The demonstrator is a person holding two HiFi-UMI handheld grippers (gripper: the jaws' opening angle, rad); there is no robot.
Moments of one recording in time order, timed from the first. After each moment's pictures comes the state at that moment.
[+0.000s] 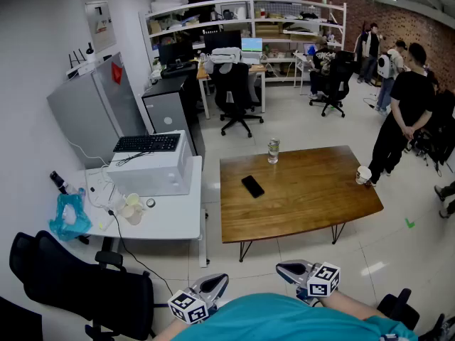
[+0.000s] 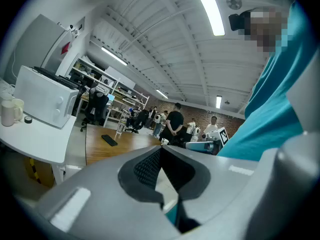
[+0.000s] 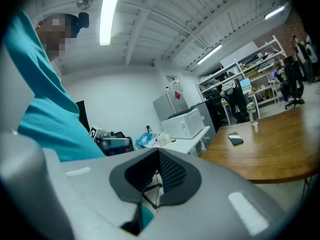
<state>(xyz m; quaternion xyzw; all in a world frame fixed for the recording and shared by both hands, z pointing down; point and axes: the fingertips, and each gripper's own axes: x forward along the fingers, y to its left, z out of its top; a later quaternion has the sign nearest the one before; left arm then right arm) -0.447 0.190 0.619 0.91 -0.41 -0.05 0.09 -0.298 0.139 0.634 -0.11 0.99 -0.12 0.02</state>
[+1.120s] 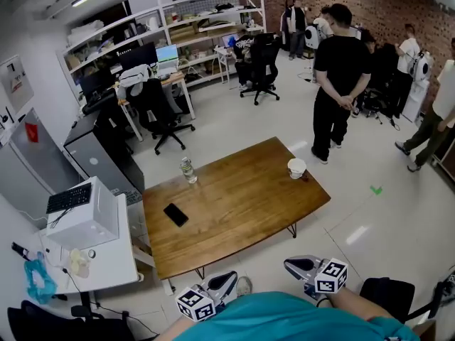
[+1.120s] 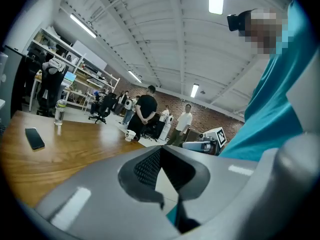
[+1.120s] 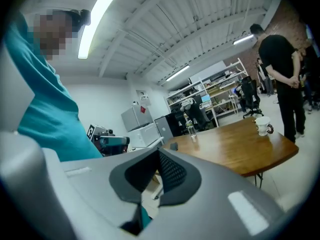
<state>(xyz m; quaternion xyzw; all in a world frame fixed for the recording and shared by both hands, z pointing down) -0.179 -0.054 0.657 0.96 -0.25 -0.03 0.10 -0.027 -0.064 0.674 -0.26 0.96 -0.12 0.04</state>
